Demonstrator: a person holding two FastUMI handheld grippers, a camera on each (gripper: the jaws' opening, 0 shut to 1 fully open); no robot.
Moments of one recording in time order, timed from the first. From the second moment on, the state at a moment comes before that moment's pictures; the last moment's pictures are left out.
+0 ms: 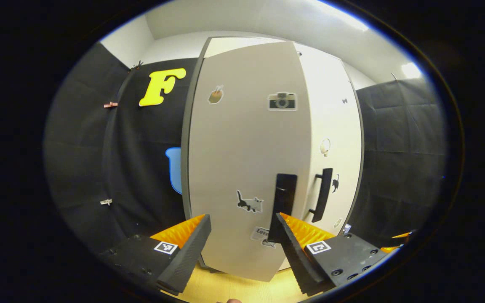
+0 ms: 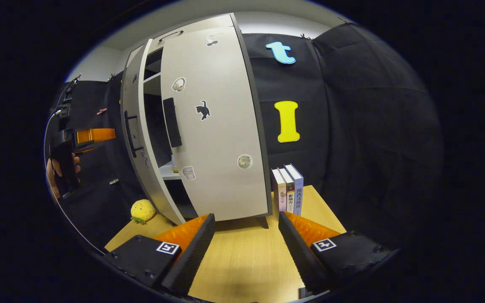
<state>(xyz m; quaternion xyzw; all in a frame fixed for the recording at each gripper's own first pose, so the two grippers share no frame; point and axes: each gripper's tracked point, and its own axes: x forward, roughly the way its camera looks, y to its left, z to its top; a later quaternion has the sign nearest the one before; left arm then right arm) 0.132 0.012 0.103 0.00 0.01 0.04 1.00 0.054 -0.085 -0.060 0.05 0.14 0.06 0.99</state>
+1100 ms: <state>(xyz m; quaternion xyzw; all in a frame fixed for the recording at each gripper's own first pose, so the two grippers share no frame) -0.053 0.018 0.013 -0.01 0.00 0.10 0.99 -0.021 -0.035 -0.024 0.02 0.02 0.05 1.00</state>
